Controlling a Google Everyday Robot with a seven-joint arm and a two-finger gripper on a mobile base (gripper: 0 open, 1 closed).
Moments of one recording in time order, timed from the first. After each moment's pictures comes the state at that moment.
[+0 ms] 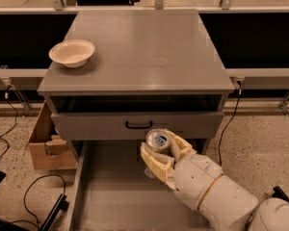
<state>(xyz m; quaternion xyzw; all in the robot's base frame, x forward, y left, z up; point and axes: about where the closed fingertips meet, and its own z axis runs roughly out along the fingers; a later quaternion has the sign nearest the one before) 0.408 -0.031 0.836 -0.26 0.69 0.23 0.63</state>
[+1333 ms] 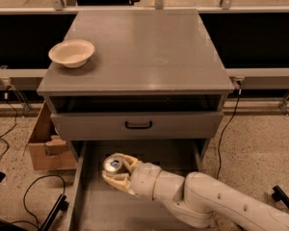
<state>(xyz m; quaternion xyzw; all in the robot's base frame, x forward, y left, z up) 0.446 0.086 0.667 -0.42 0.63 0.33 0.56</state>
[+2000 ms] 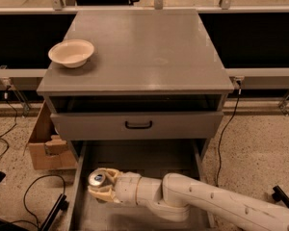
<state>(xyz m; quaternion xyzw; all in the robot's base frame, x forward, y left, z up) 0.440 0.149 0.583 -0.46 0.61 0.39 0.52</state>
